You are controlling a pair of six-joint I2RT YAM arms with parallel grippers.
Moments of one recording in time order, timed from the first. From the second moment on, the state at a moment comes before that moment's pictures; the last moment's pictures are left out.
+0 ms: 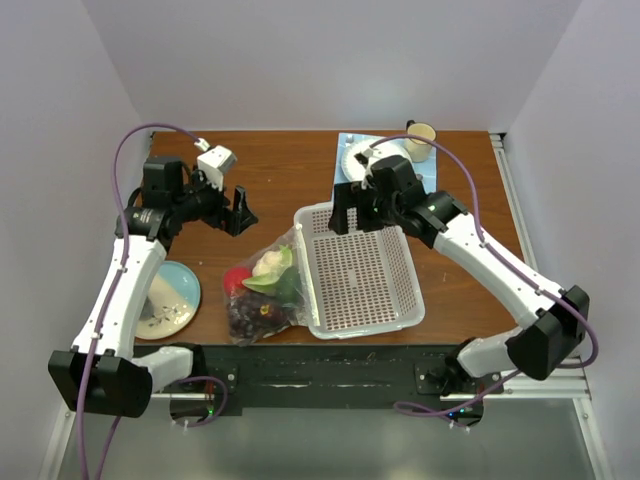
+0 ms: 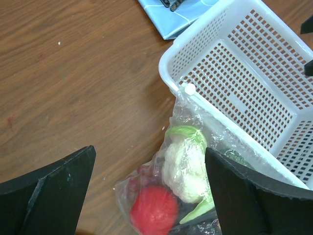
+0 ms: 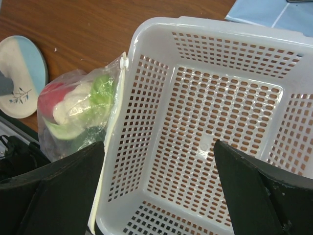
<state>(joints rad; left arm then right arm) -0.09 1.16 1.17 -0.65 0.57 0.16 0.65 1.40 1.36 -0.66 -0.04 0.42</state>
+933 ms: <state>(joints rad) -0.09 1.21 1.13 -0.54 0.51 0.18 0.84 1.68 1.25 -0.33 -0.13 0.50</state>
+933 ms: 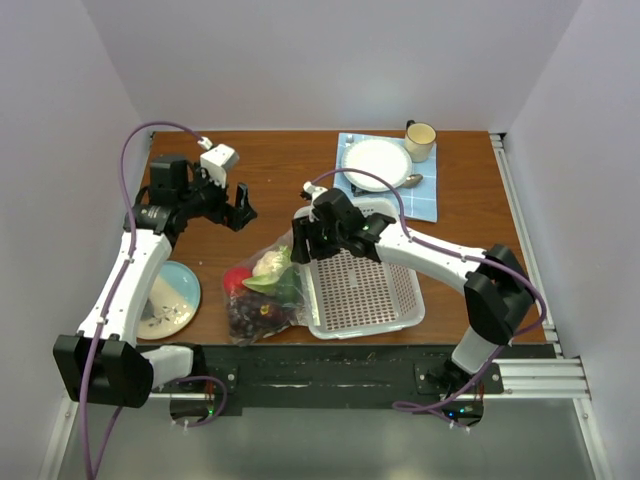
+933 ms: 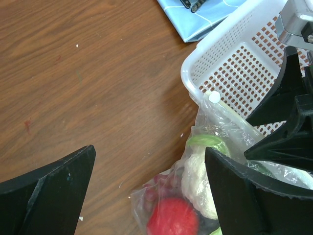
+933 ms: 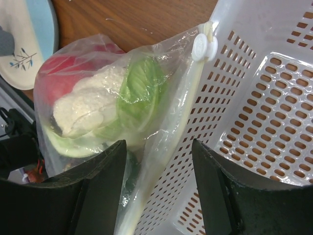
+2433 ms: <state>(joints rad) 0.30 1.54 1.24 -1.10 1.45 0.95 0.90 1.73 1.53 -0.26 -0.48 0.42</state>
